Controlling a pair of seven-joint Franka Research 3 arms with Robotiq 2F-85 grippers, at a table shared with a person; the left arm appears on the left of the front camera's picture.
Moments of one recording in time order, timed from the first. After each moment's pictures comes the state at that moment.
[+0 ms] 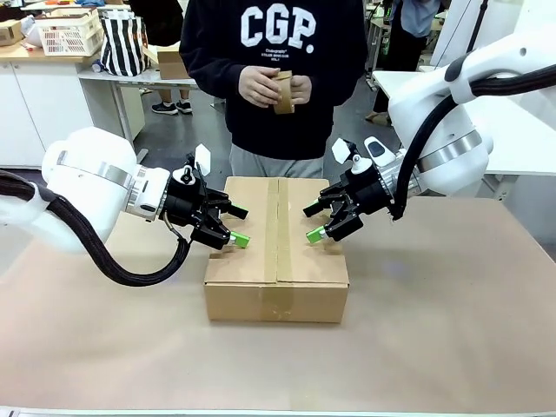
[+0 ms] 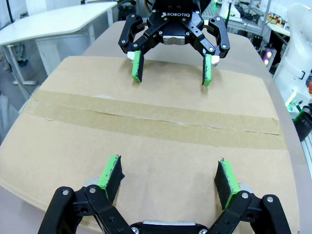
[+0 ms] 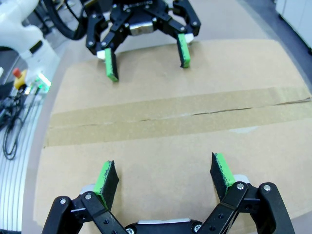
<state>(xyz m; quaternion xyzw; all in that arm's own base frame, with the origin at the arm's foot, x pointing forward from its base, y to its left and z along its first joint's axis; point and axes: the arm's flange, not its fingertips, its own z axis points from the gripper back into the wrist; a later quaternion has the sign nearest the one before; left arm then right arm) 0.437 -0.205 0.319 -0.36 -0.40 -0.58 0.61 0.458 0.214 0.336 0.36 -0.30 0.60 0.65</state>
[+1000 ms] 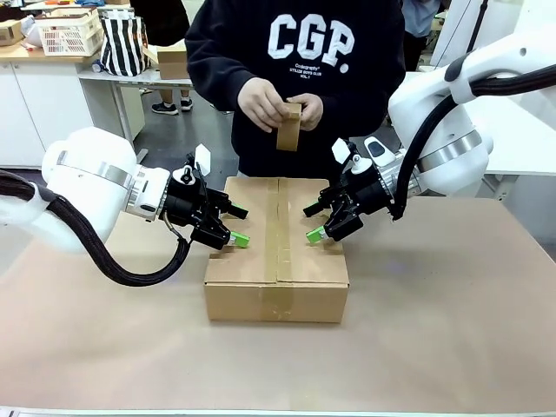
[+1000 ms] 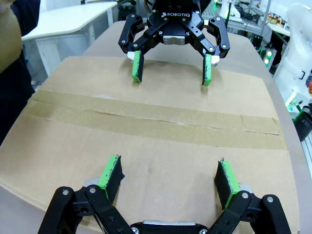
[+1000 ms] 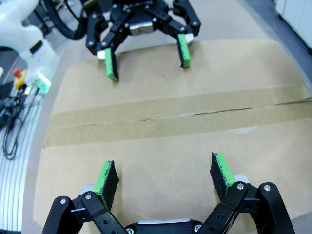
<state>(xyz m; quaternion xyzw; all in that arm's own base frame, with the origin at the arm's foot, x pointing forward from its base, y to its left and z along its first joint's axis) 0.437 -0.205 0.319 -0.36 -0.40 -0.58 0.61 0.458 0.214 0.336 0.36 -0.30 0.60 0.65</state>
